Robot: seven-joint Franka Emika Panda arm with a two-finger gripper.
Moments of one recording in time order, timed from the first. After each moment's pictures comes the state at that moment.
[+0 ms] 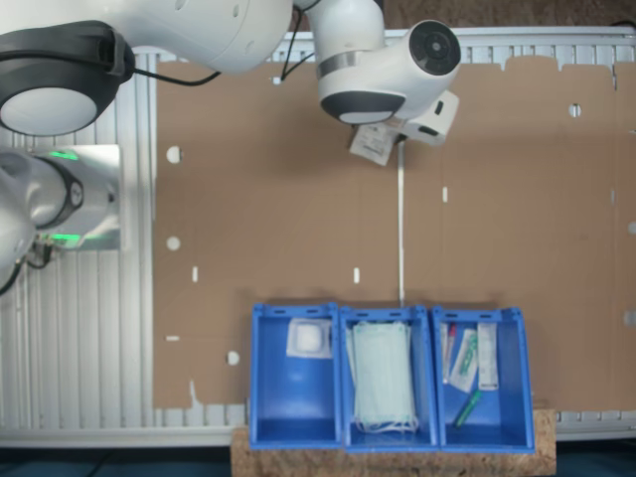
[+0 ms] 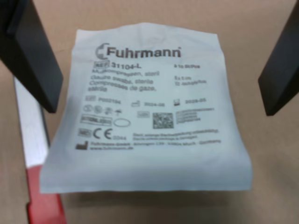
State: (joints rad) arm 0.62 0.62 -0.43 -1.97 0.23 2.42 -0.31
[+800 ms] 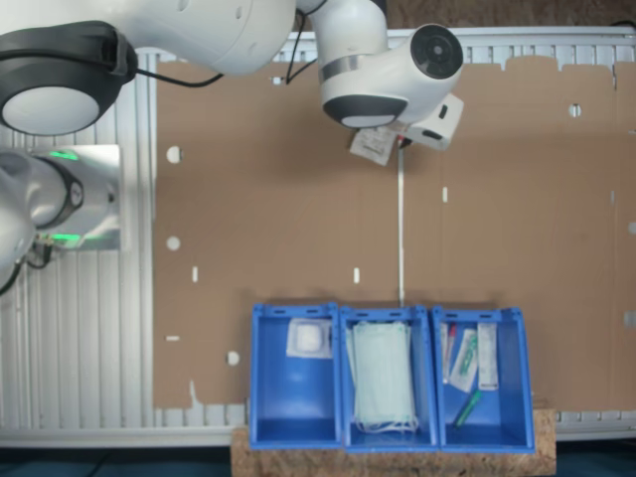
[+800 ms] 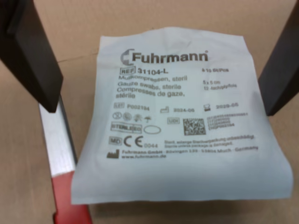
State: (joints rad) arm 0.62 0.63 -0.45 -1.96 0.23 2.44 -0.31
